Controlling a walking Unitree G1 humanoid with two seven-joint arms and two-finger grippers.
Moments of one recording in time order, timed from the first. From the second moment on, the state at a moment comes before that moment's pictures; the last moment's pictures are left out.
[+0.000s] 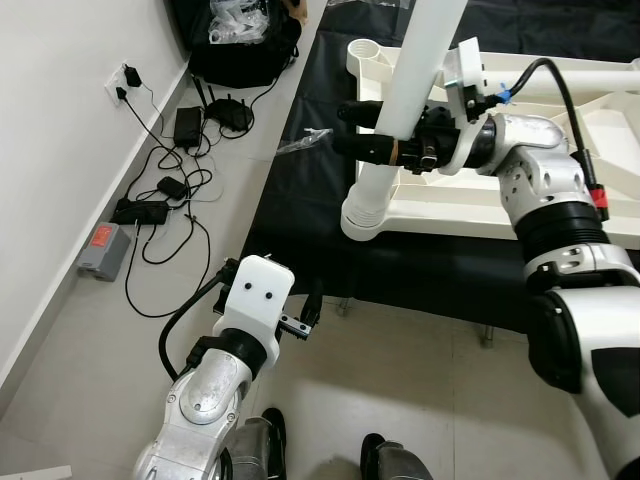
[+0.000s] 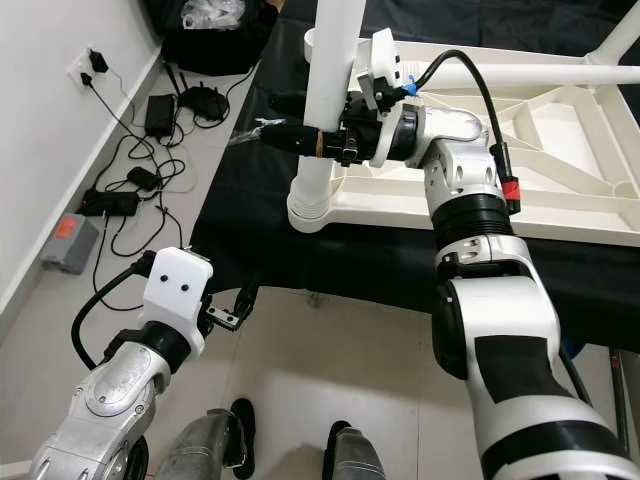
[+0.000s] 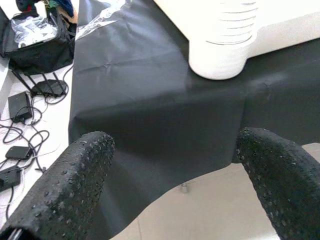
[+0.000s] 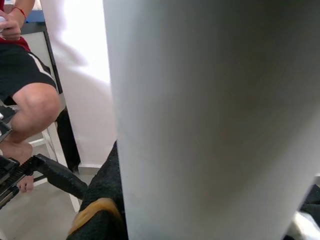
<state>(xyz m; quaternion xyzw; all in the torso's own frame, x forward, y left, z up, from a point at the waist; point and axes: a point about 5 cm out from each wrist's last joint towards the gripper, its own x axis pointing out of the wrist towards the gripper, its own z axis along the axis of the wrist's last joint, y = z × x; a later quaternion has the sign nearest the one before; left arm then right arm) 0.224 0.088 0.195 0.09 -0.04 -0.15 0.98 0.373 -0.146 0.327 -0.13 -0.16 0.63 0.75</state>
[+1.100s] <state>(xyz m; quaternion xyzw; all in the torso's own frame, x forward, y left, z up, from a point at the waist) 0.228 0.090 0.199 0.09 -0.05 -0.14 0.98 0.398 -0.155 0.311 -0.09 -0.14 0.35 0.92</state>
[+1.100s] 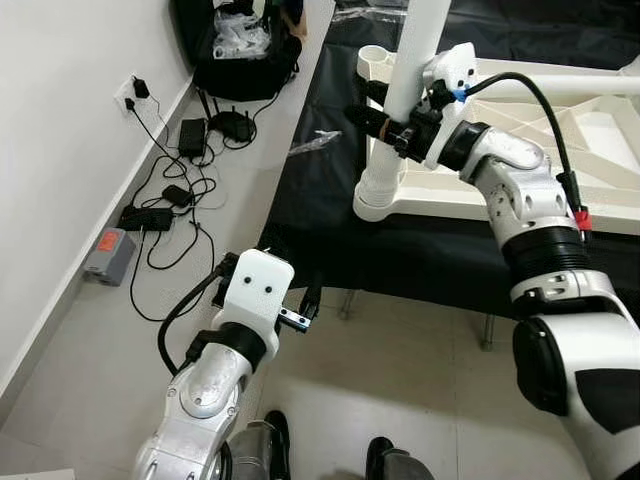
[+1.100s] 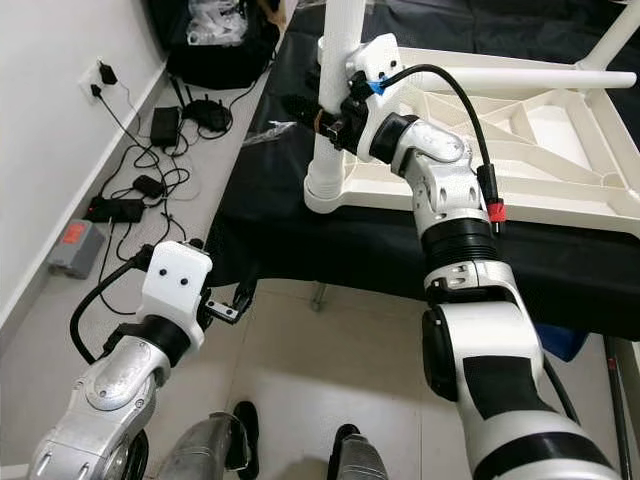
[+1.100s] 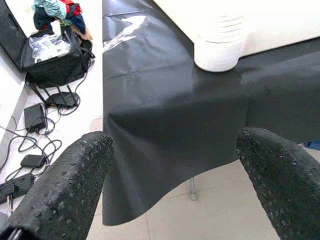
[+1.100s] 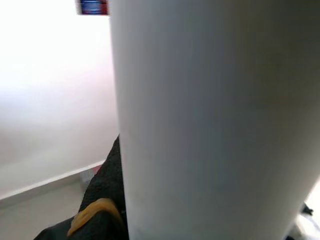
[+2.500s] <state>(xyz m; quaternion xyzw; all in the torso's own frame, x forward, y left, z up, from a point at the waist) 0.232 0.090 0.201 0.10 -0.06 -0.14 0.98 0.400 -0.228 0.307 0.02 -0.15 -0.24 0.96</state>
